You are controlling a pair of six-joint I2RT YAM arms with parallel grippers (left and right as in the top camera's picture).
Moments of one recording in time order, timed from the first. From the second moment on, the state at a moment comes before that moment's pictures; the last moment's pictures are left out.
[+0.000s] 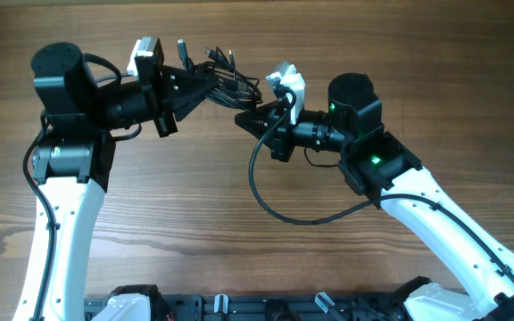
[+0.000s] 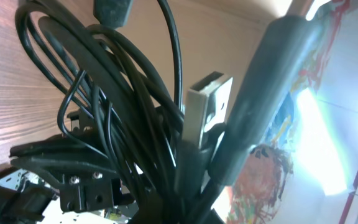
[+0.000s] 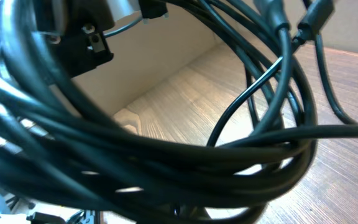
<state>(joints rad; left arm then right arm) 0.02 1.27 1.15 -0.15 1.27 -1.58 0.53 1.39 1.01 0.08 -0.73 0.26</state>
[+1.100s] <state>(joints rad) 0.05 1.27 1.15 -0.33 1.16 -1.38 0.54 1.39 1.00 0.18 -0.48 0.72</state>
